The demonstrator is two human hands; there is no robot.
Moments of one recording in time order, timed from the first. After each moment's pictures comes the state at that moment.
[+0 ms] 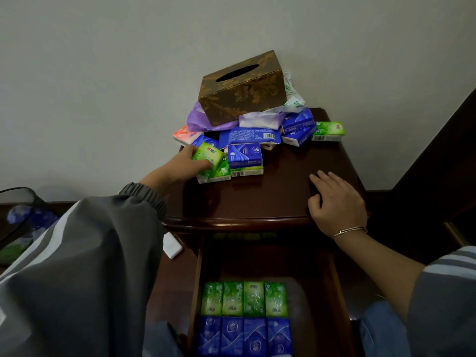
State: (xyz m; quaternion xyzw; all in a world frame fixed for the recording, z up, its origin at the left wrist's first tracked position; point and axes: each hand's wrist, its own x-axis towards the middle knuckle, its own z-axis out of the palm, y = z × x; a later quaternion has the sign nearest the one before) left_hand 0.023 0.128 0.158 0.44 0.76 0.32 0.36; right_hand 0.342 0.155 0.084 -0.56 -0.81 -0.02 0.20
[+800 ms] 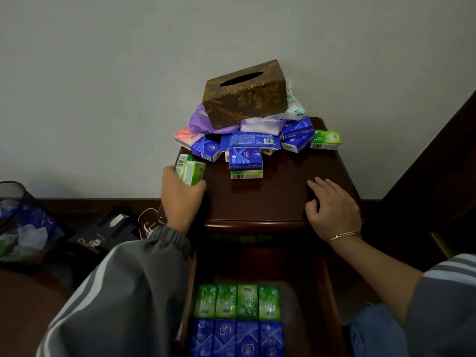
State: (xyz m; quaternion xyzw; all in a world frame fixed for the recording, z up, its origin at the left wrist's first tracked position) left_hand 0.057 0.077 0.108 0.33 0.81 0.48 0.07; right_hand 0.342 0.156 0.083 -0.56 -0.80 -0.01 0.21
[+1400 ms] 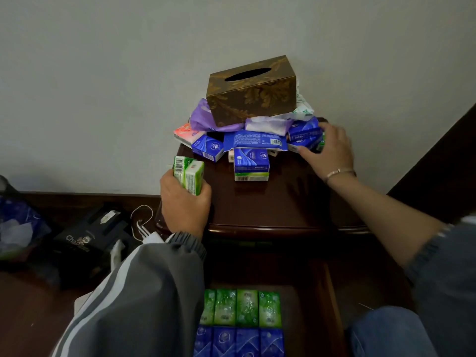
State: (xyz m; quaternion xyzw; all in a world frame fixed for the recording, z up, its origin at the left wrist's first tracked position) left_hand 0.066 0.078 0.090 0.30 0.80 0.52 -0.01; right_hand 0.292 0.250 0.143 -0.58 -0.75 0.08 0.31
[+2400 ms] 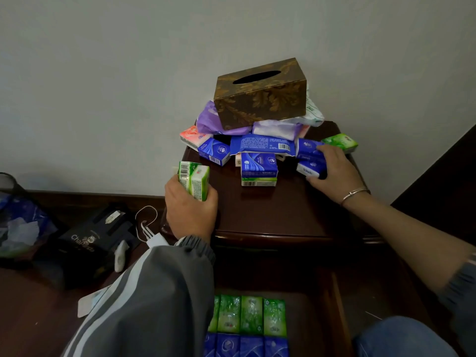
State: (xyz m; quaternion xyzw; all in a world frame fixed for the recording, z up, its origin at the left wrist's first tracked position) left_hand 0.067 0.080 0.084 0.29 0.81 0.50 -0.05; right_hand 0.307 0.246 0.119 -0.48 -0.85 0.07 0.23
